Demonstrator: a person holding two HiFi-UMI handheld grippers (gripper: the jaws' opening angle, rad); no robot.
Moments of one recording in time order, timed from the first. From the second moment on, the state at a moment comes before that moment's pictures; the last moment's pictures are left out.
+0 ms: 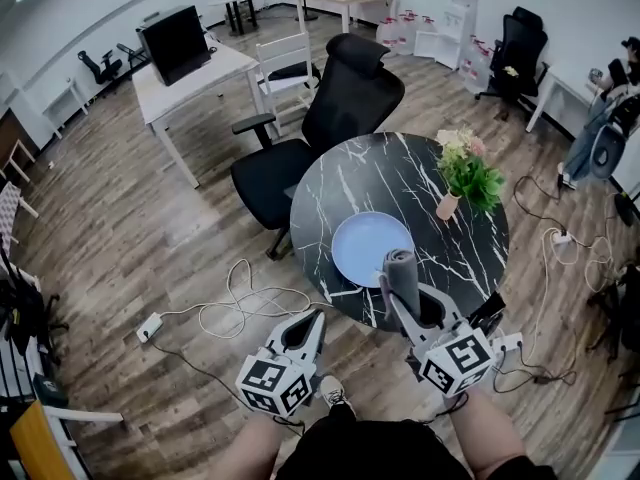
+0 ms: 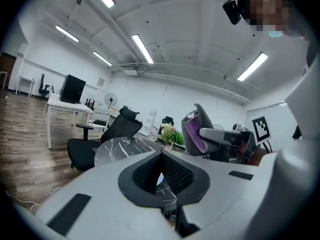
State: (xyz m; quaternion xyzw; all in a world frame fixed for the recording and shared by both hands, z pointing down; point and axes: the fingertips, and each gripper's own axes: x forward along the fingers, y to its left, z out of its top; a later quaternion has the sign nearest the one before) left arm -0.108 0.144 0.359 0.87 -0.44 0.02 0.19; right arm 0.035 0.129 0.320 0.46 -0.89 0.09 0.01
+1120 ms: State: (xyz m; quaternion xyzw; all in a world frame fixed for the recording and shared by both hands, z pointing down) left arm -0.123 0.011 0.455 0.85 -0.44 0.07 0.29; right arm 0.005 -0.009 0.385 0.46 -0.88 0.14 0.06
